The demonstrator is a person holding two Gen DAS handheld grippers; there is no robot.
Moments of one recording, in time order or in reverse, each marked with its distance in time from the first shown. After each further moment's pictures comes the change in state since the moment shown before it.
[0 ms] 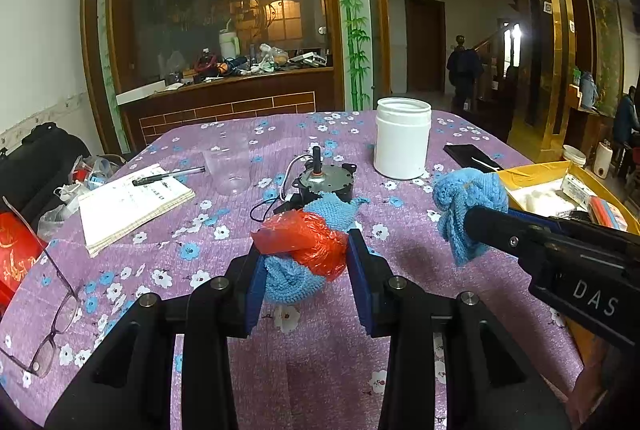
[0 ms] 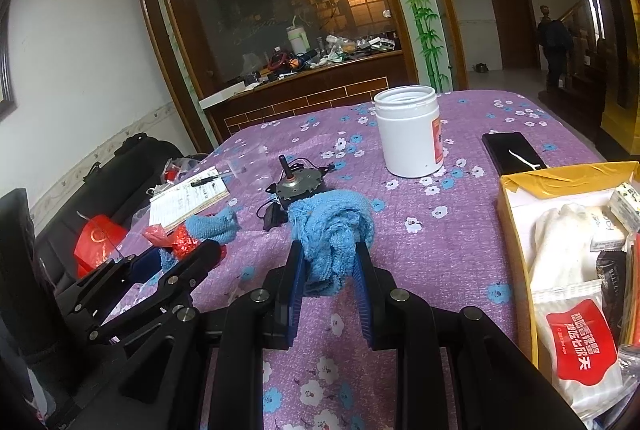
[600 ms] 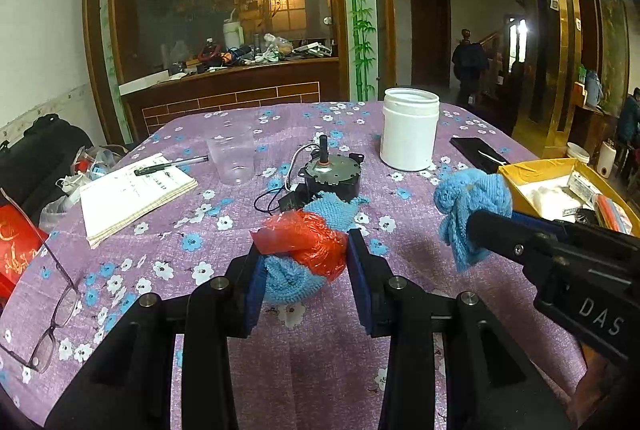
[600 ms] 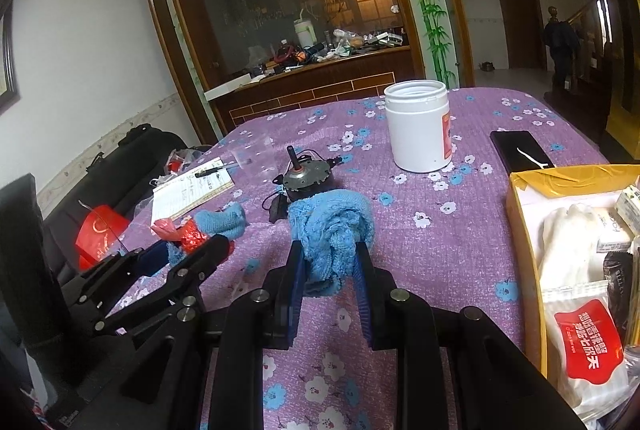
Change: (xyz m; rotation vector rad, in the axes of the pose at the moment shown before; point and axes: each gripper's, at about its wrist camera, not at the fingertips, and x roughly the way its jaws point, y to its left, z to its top) left arm 0.007 0.003 -0.001 -0.011 0.037 0.009; right arm 0.005 0.006 -0.003 -0.025 0.023 0.015
